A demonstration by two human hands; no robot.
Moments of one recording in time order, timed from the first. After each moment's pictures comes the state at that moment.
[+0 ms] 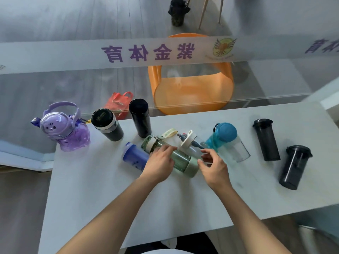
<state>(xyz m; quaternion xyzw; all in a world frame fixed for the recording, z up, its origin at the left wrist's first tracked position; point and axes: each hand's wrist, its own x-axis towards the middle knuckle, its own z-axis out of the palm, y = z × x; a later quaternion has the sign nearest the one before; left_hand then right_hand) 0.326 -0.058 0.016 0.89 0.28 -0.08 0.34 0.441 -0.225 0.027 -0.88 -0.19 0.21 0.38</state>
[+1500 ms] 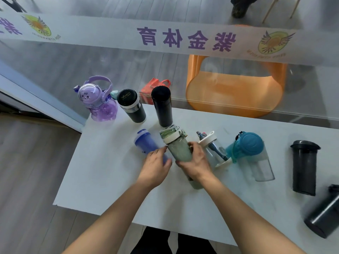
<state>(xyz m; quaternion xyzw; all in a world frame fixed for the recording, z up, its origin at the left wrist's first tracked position) 0.289 -0.093 0.009 0.76 0.52 -0.01 0.39 0.443 -0.160 -0.017 -0.82 -0.35 0.36 0.28</state>
